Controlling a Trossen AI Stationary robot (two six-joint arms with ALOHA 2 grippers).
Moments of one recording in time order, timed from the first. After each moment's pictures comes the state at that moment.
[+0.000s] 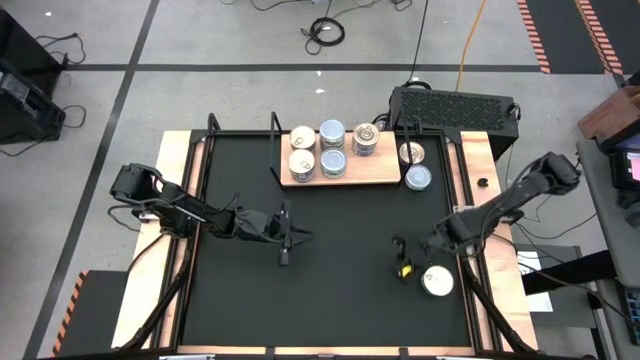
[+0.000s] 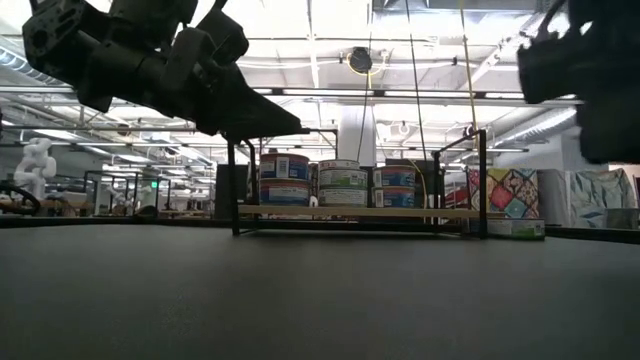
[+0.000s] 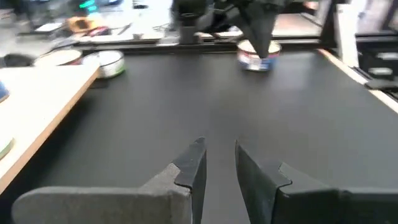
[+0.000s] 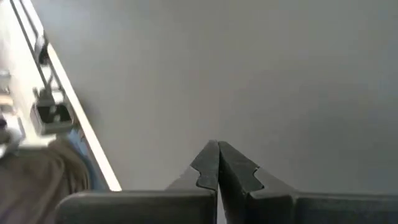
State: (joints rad) left arm -0.18 1.58 0.48 0.85 -0.15 -0.02; right arm 0.48 1.15 0.60 -0.37 0.02 1.26
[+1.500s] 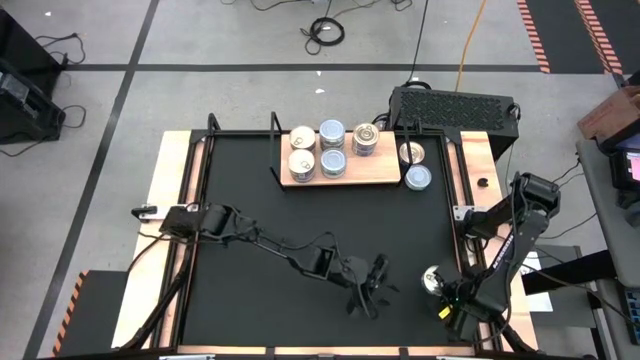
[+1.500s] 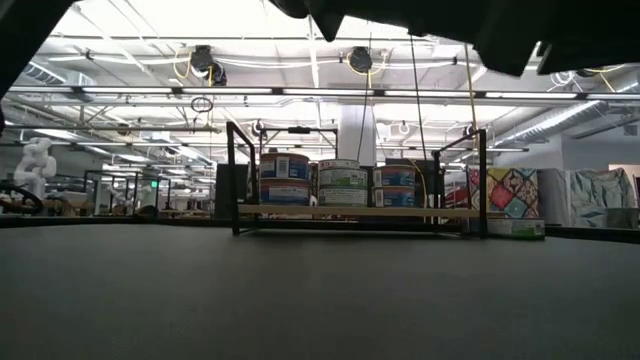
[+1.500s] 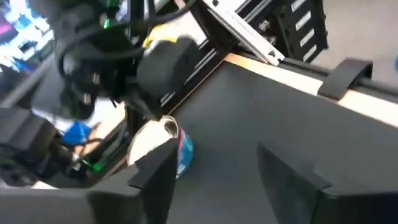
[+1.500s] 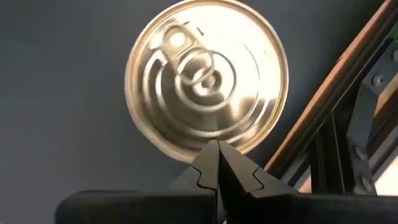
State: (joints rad) left arm -0.31 2.34 1.78 0.20 0.06 0.63; right arm 1.09 1.55 0.97 -1.12 0.02 2.11
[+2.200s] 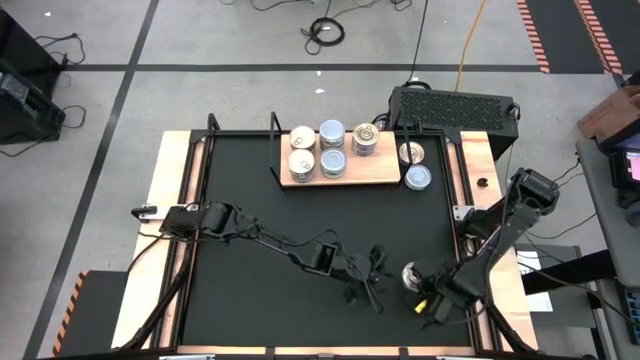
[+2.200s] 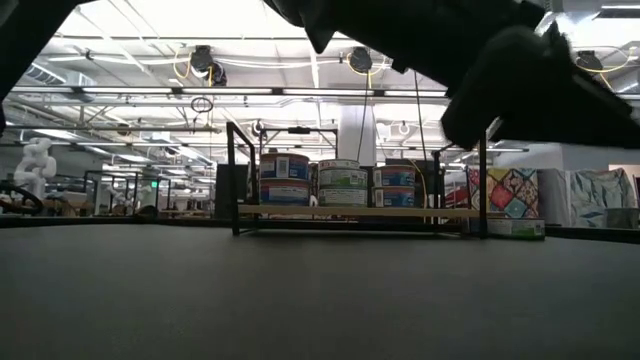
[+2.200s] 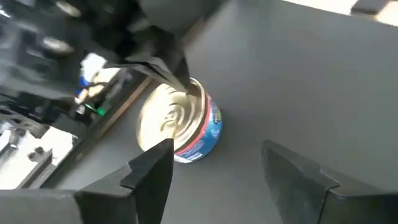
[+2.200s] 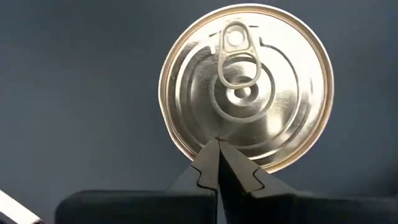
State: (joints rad) left arm -0.29 2.34 1.78 0.05 -0.06 0.67; right arm 0.90 1.55 0.91 -0.88 0.14 1.84
